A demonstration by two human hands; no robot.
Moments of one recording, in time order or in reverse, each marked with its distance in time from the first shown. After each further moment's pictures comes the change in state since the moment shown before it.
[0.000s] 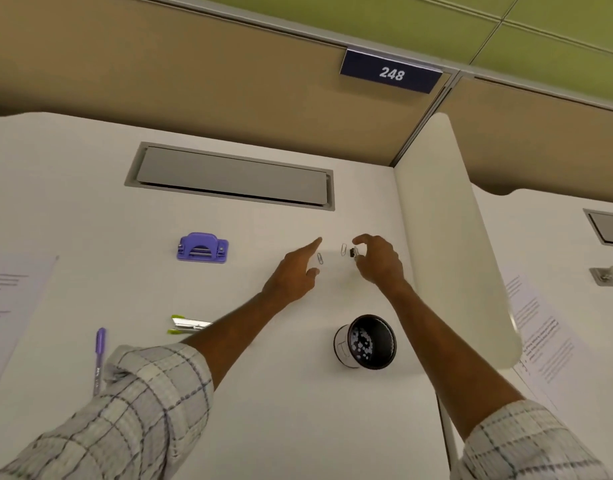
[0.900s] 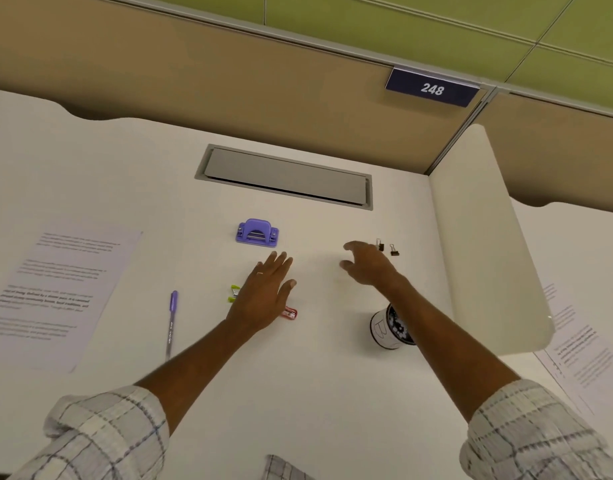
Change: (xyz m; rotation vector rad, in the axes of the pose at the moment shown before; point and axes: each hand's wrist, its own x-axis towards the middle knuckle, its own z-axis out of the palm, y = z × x) left_hand -0.139 -0.085 -0.064 0.379 0.157 0.039; right_hand -0.061 -0.076 0.032 -0.139 -0.249 -0.280
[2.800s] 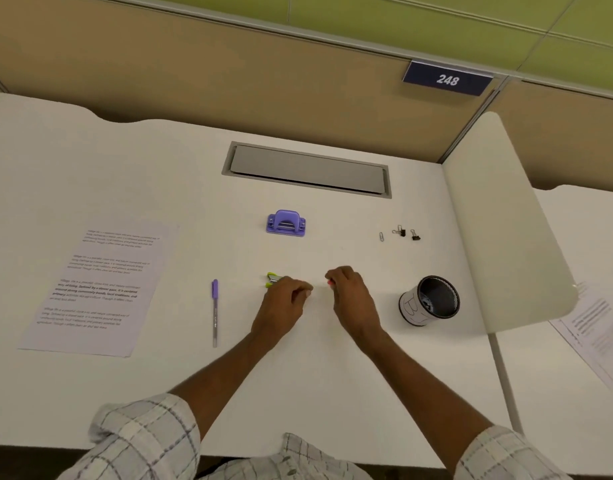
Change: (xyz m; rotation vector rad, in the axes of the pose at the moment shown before) left_hand -0.067 -0.015 -0.010 -0.367 0.150 -0.105; right_hand -0.084 -0.075 0.121 0.078 0.398 -0.166
